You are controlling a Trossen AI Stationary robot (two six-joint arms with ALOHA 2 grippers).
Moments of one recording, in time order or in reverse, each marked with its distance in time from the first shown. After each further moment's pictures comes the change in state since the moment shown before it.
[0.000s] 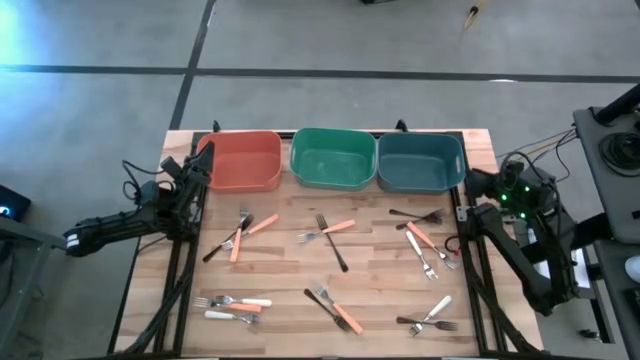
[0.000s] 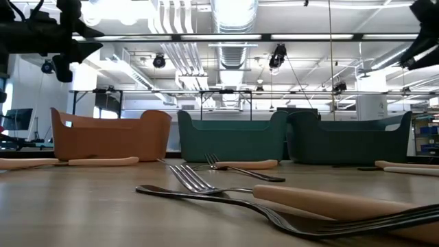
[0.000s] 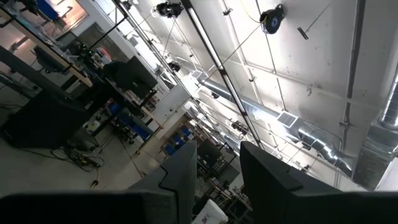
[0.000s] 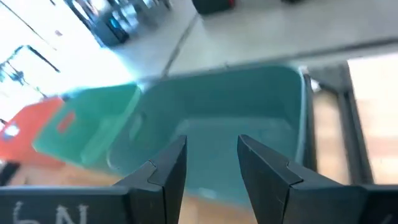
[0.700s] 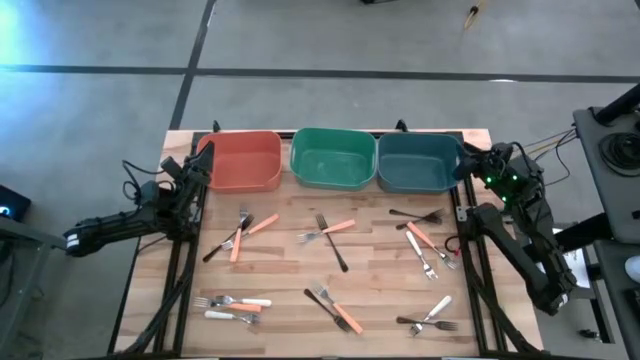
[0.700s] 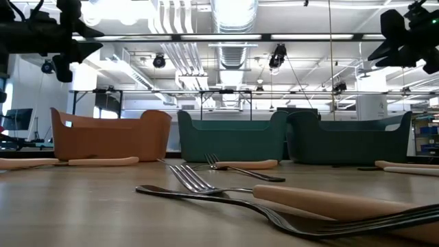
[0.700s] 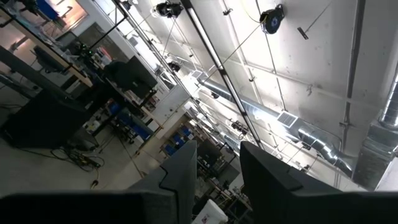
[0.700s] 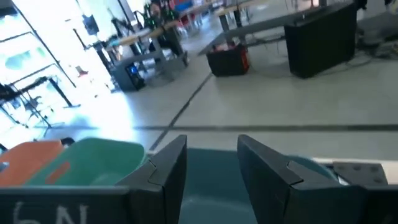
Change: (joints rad) left arm 0.000 0.000 0.000 0.000 0.000 0.000; right arm 0.000 0.090 -0.173 0.467 0.034 -0.126
